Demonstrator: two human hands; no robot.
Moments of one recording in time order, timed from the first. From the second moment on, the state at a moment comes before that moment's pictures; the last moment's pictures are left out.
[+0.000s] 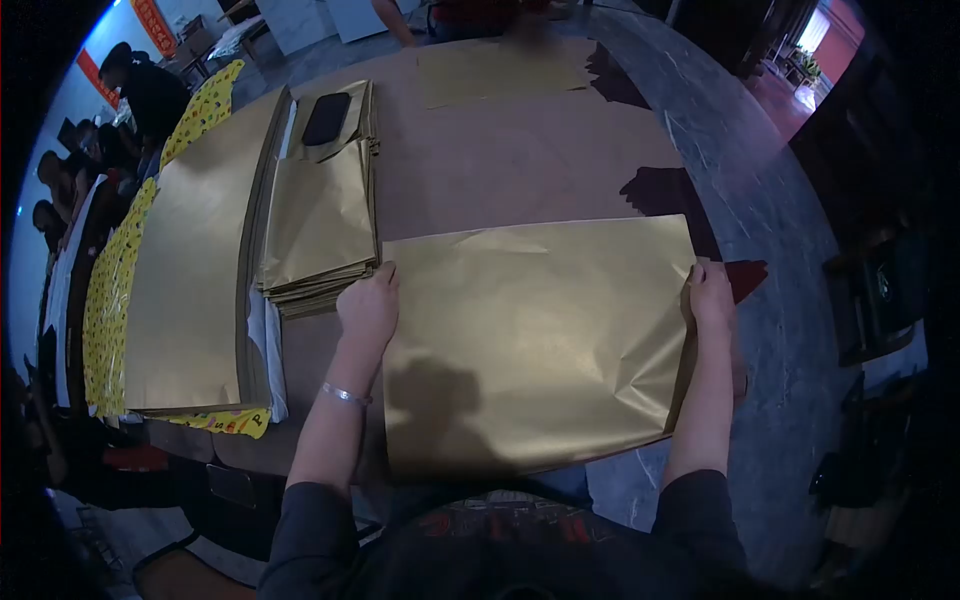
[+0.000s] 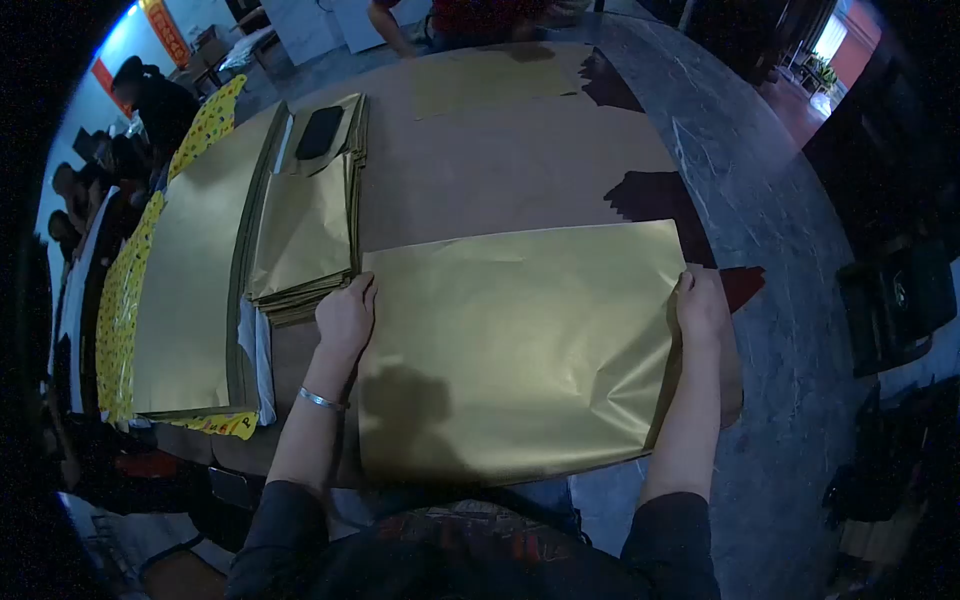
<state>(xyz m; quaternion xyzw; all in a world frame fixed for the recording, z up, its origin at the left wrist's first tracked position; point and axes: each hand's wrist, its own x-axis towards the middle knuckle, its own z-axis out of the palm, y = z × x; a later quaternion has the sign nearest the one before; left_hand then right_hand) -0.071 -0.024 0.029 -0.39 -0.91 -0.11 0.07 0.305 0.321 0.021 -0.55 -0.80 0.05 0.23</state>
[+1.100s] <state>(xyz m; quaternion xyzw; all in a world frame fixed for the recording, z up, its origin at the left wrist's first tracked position) -0.069 -0.041 0.023 -0.43 -0.89 -0.15 0.07 0.301 0.329 0.019 -0.64 -0.76 0.09 0.12</state>
